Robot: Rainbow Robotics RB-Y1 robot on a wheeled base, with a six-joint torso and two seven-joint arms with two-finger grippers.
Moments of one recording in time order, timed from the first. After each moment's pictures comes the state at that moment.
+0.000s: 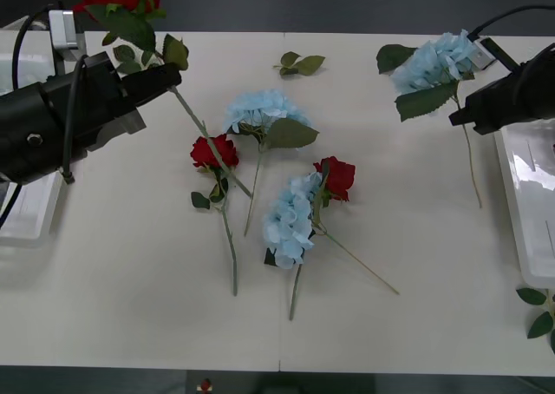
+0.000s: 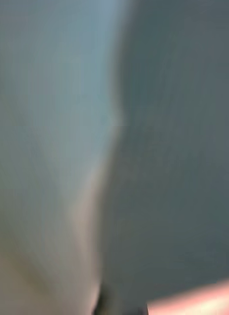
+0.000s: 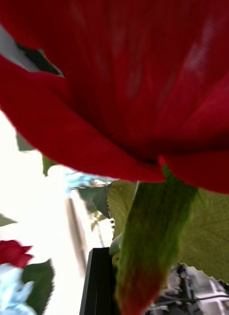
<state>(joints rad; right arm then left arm) -0.95 -1.07 0.81 -1.01 -1.87 1.02 2.26 -0.20 0.56 0.07 -1.89 1.92 0.88 -1.71</state>
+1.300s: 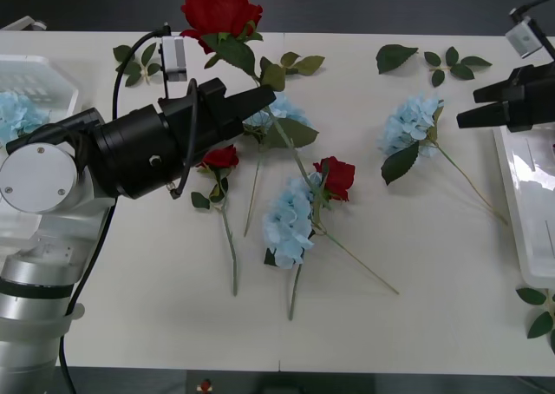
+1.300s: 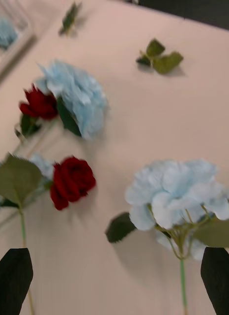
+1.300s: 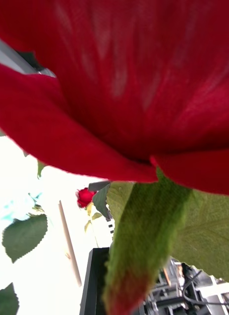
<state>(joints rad) -0.93 -1.27 0.96 -1.11 -2.52 1.01 2.70 -0.24 0.24 -0.05 -1.88 1.58 0.88 -1.73</state>
